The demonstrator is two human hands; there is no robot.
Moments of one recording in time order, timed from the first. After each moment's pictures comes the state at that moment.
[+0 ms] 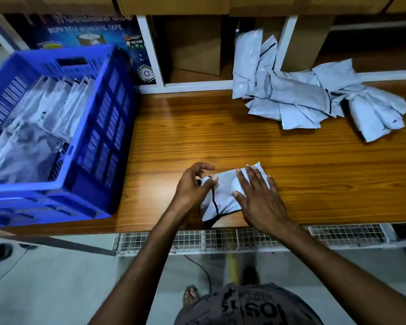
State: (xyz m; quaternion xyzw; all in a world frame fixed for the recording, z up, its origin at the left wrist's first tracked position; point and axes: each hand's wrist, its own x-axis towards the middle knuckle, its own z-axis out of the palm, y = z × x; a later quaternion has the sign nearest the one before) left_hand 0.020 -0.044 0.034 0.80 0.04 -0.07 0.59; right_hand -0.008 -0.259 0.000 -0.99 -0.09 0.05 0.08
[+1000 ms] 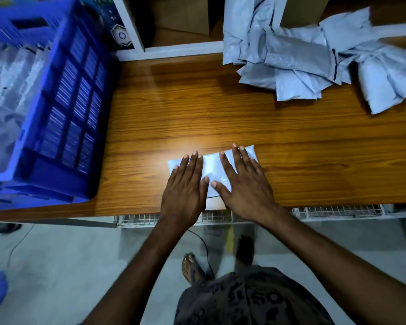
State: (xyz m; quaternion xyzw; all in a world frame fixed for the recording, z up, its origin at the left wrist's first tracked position) left_hand -0.029 -0.071 -0.022 0.99 -0.13 0.04 0.11; right_hand -0.013 -0.268 -0.012 -0.98 -0.12 0.05 0.12
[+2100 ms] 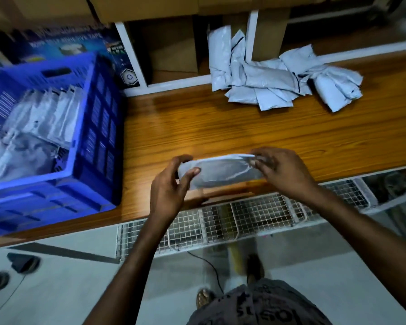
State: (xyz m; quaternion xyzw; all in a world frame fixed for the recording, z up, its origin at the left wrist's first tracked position) left_hand -0.053 -0.002 0.065 0.87 -0.12 0.14 0.46; right_hand -0.064 -0.294 0.095 -0.94 -0.08 -0.10 0.30
